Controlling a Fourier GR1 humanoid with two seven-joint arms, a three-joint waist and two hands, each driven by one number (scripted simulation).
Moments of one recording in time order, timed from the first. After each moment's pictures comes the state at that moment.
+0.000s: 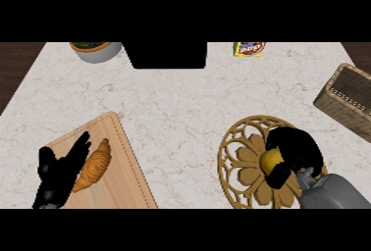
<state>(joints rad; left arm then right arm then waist) 0.11 0.24 -0.03 -1.47 0.10 0.02 0.25 -0.25 -0.50 0.51 -1.53 0.67 0.20 0.75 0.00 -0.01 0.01</state>
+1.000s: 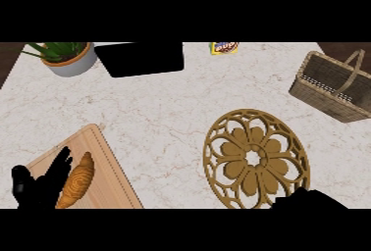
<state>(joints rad) 0.24 0.25 0.04 -1.54 0.13 0.05 0.26 0.09 -0.86 0.56 -2.19 0.34 0.08 -0.08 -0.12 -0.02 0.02</state>
